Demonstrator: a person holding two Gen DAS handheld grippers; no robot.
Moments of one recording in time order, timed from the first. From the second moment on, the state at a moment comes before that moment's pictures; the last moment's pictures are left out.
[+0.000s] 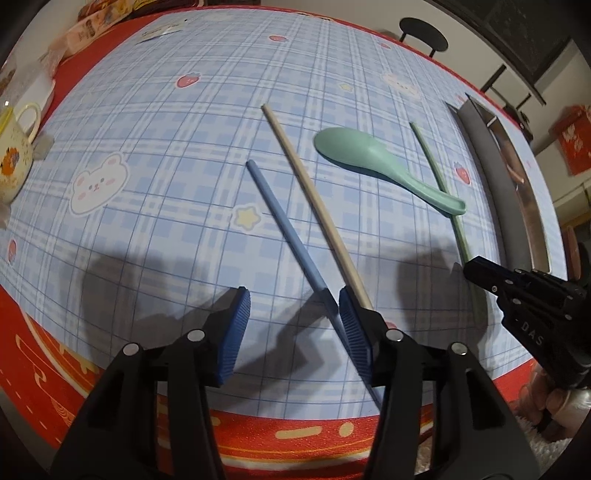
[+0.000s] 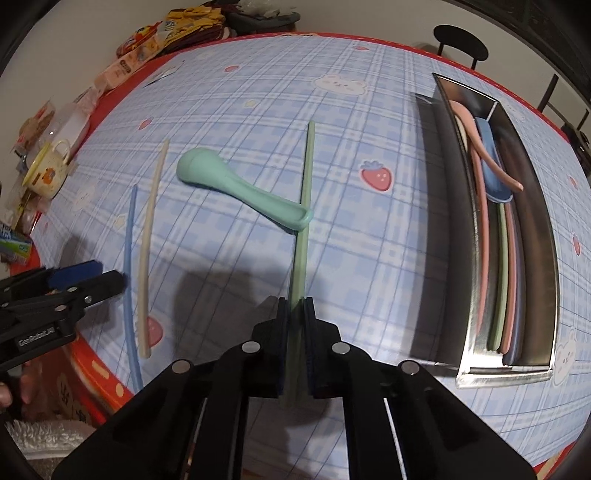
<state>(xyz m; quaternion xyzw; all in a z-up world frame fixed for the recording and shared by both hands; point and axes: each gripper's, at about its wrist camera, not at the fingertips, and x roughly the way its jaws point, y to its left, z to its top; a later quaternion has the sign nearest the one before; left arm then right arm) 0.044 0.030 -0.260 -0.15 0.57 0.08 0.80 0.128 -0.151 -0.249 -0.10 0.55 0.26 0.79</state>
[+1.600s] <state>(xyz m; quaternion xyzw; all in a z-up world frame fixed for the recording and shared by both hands) 0.045 0.011 -0.265 -0.04 0.59 0.08 0.80 0.123 -0.151 -0.252 -0.08 0.56 0.26 0.78</state>
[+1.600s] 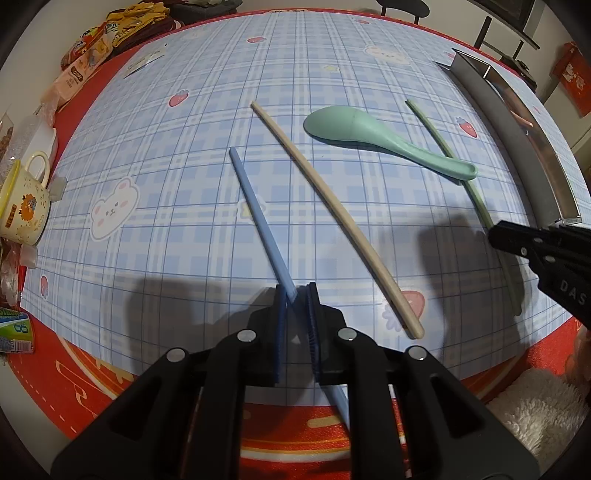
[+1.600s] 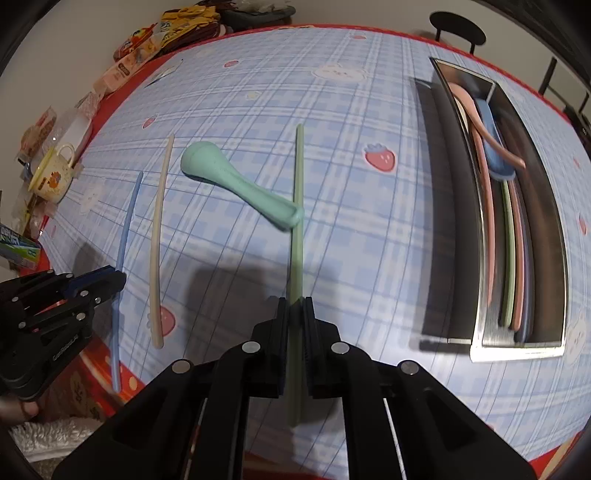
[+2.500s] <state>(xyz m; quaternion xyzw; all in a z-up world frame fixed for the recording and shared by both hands) 0.030 0.042 -0.259 -0.15 0.57 0.08 0.81 0.110 -0.199 -0.232 0.05 0.55 0.25 0.80</state>
